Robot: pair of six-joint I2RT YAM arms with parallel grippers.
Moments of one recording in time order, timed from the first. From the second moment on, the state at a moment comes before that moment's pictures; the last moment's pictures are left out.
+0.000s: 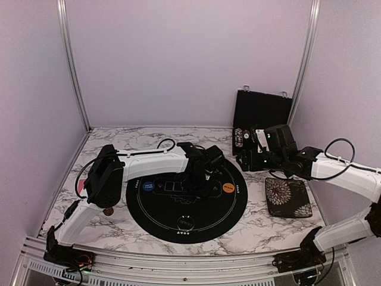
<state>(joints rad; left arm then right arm) -1.03 2.49 2.19 -1.01 -0.10 -0.45 0.59 1.23 0.87 -0.30 0.15 0.34</state>
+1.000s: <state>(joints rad) -0.83 1.94 1.68 -0.83 -0.04 -0.44 0.70 1.50 1.07 -0.39 0.15 0.37</state>
